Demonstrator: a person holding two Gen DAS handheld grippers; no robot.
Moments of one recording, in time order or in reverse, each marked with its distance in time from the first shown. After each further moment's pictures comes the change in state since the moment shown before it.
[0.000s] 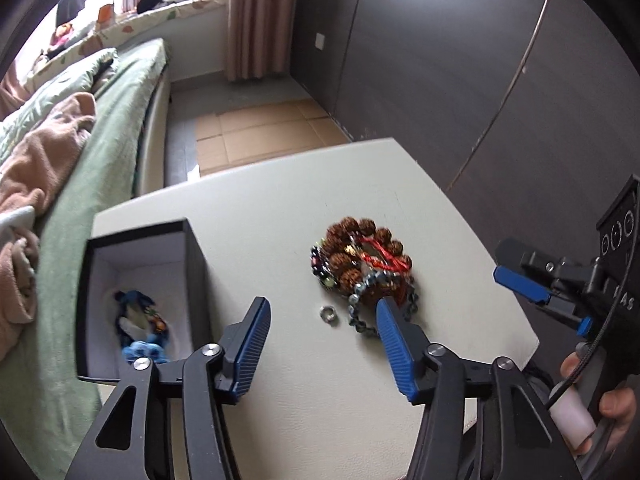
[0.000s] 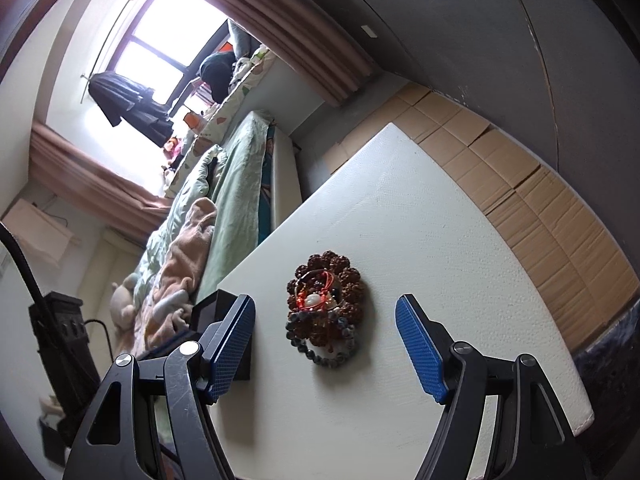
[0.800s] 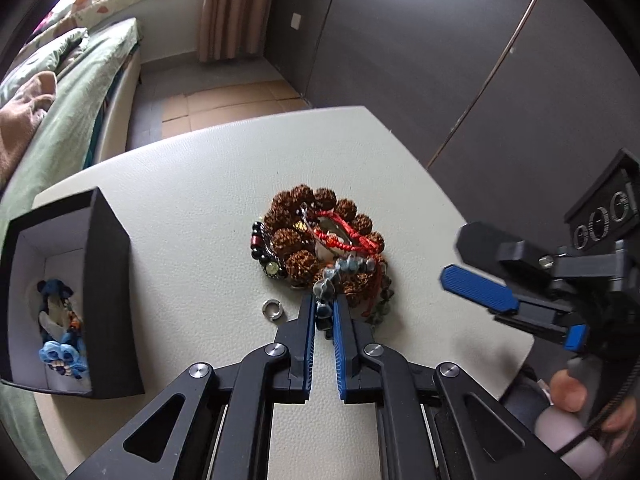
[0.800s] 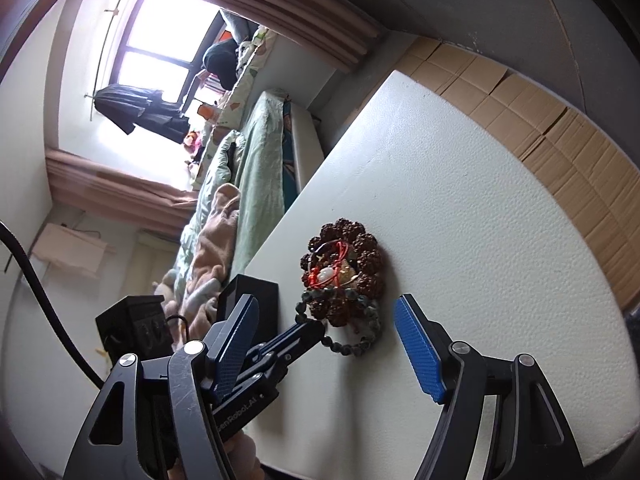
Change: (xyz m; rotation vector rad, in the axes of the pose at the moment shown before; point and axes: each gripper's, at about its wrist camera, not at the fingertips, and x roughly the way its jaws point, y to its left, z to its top) left arm 0.032 -0.013 -0.010 -0.006 0.031 -0.116; right arm 0.037 -0.018 -0.008 0.119 0.113 0.167
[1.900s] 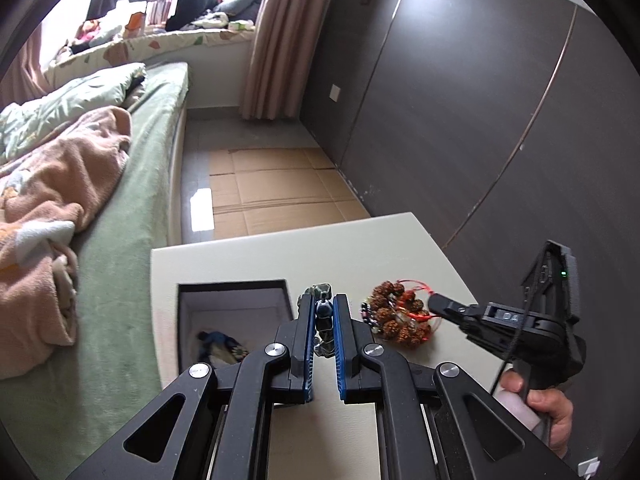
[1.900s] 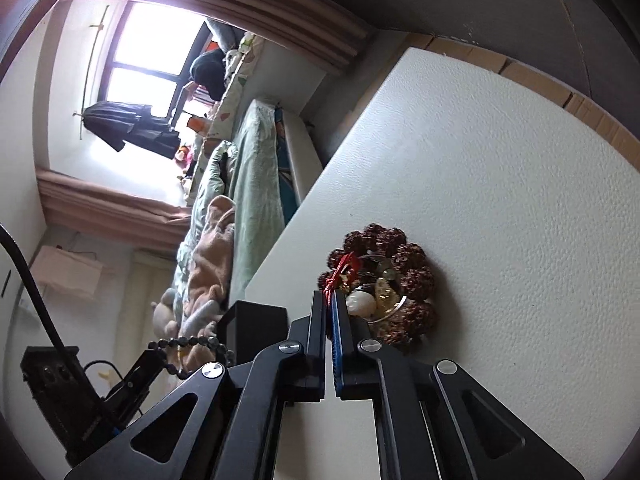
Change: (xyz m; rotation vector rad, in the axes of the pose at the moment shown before) left arm -0.123 0.087 0.023 -0.078 -0.223 0.045; right arm 0.049 0.021 0.004 0.048 -0.042 -0.012
